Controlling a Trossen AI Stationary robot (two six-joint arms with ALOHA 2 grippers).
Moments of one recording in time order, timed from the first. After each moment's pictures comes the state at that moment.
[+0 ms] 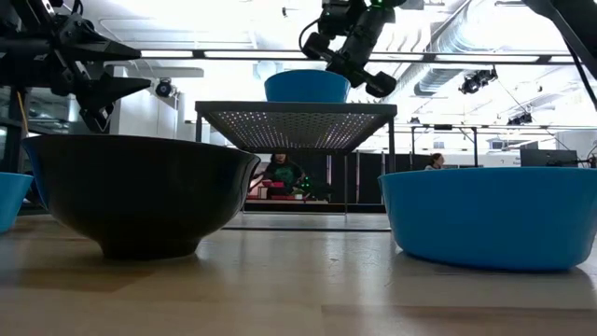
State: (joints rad) left arm -0.26 0.01 0.01 0.05 -0.37 -0.57; right arm -0.55 1.95 2.01 -1.18 -0.27 0.87
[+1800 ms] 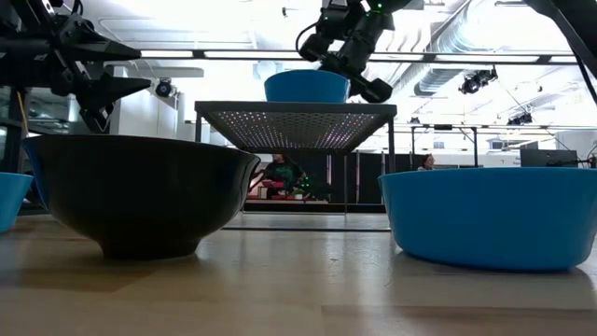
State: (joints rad) left arm -0.26 0.01 0.01 0.05 -0.37 -0.57; right arm -0.54 1.94 1.95 -1.12 -0.30 0.79
